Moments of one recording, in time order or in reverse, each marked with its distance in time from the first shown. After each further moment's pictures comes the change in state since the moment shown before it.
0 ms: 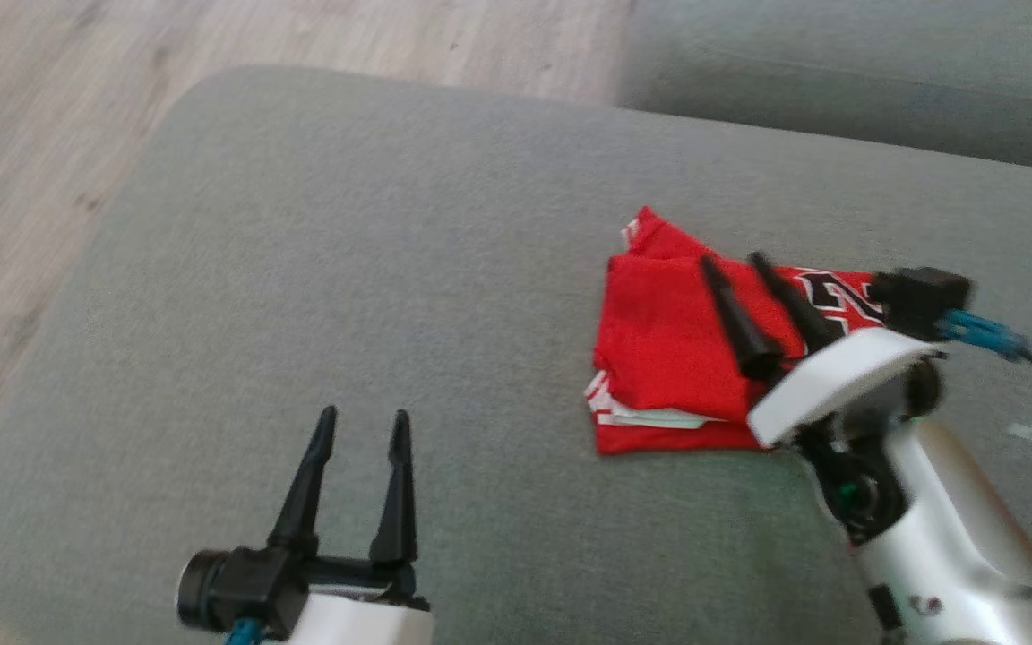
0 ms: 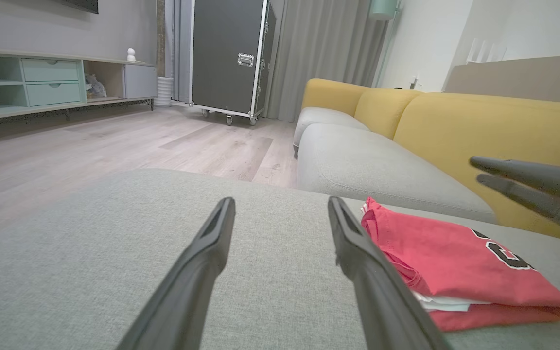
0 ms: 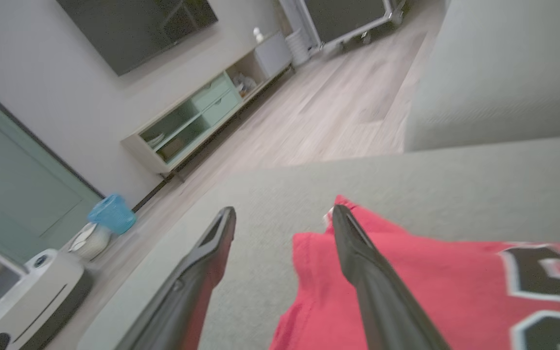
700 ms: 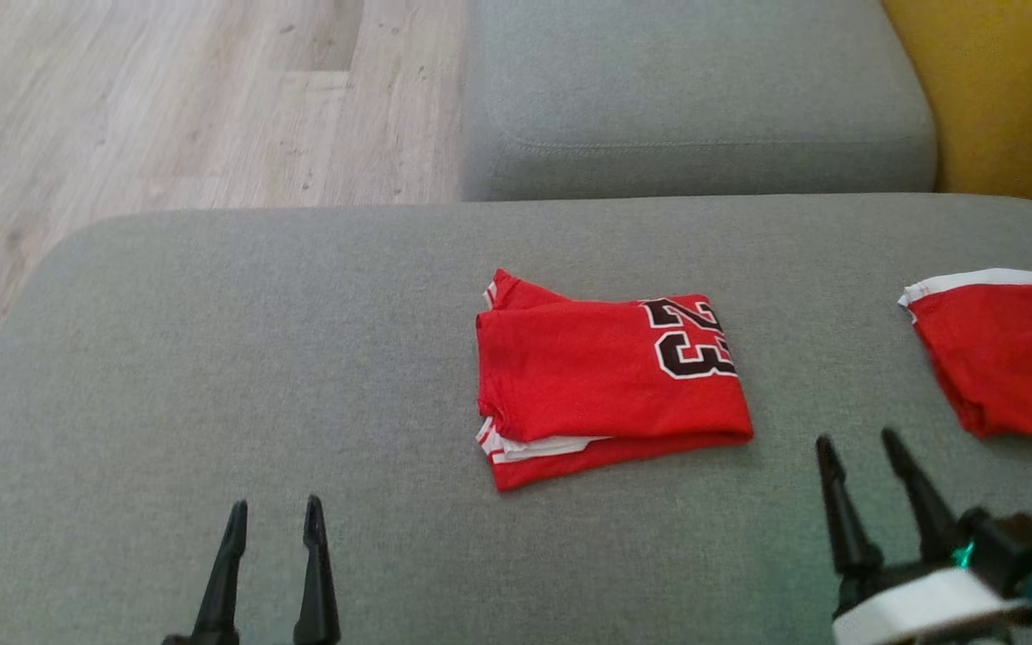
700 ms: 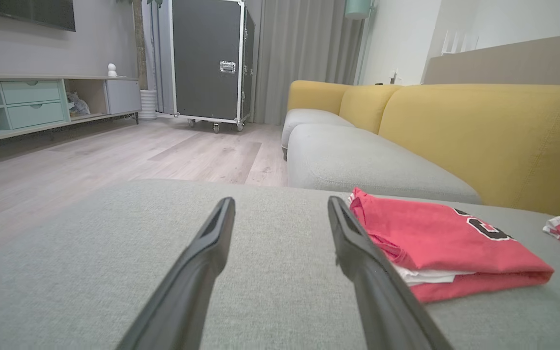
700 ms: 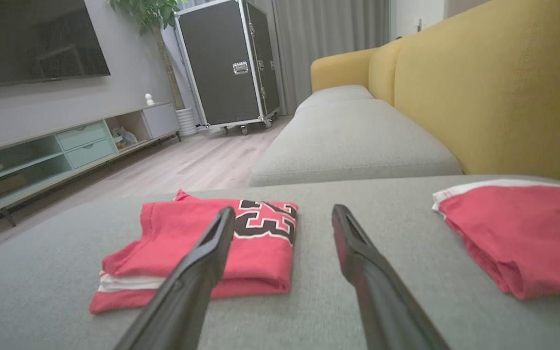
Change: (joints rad) left arm 0.174 0.000 0.174 -0.007 0.064 0.004 0.000; right arm 0.425 -0.067 -0.148 -0.094 -0.345 0.000 -0.391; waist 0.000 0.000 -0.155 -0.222
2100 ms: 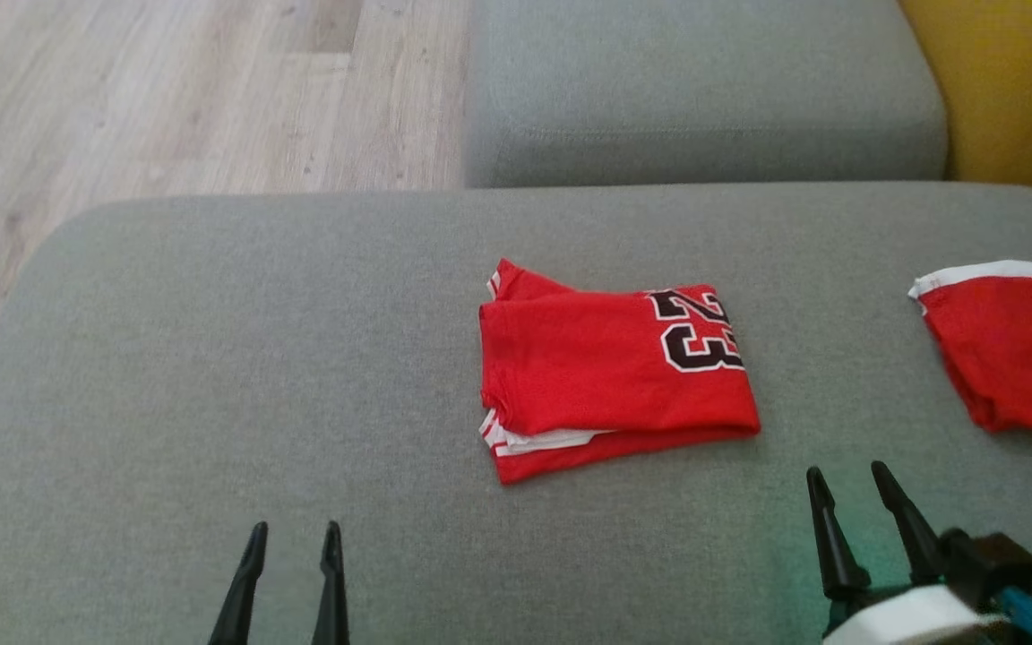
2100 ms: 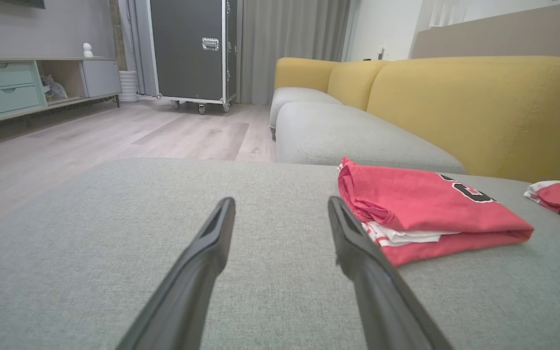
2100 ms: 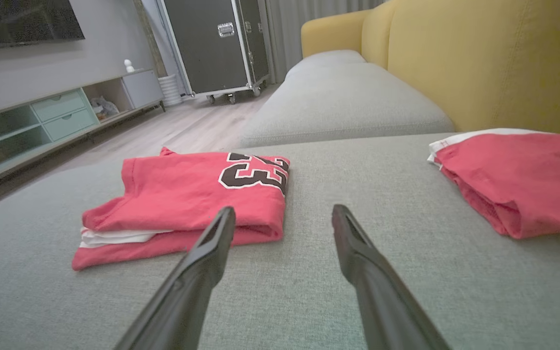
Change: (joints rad) left arm 0.042 0.000 0.012 0.018 0.036 -0.069 0.000; right arm 0.045 0.061 -0.038 0.049 -0.084 0.000 0.000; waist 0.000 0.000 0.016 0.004
